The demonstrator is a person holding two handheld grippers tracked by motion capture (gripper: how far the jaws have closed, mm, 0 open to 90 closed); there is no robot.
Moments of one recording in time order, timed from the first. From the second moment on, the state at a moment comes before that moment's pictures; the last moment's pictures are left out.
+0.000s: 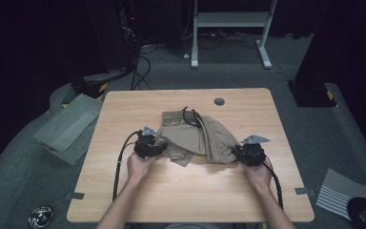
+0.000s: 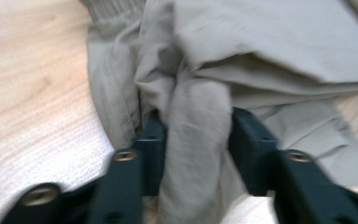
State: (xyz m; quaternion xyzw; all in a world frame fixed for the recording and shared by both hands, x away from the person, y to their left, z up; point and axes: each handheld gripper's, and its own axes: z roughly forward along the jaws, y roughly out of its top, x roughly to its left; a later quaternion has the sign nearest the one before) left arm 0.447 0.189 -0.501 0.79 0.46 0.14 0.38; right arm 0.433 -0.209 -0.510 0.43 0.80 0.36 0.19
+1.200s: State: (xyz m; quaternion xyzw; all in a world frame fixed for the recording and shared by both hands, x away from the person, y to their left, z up) left arm 0.445 0.204 -0.501 0.79 0.47 0.15 0.36; right arm 0.446 -0.226 -0.499 0.44 0.80 0.36 0.19
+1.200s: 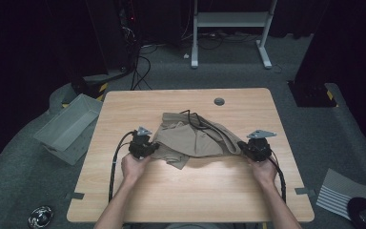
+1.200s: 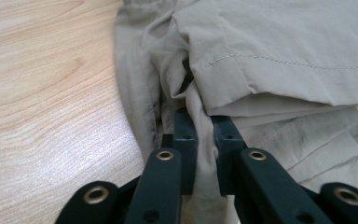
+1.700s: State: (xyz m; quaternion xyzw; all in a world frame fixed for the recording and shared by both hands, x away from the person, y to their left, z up) left arm 0.437 0.201 -0.485 0.76 0.47 0.14 0.42; right arm 0.405 -0.229 -0.488 0.40 0.81 0.37 0.20
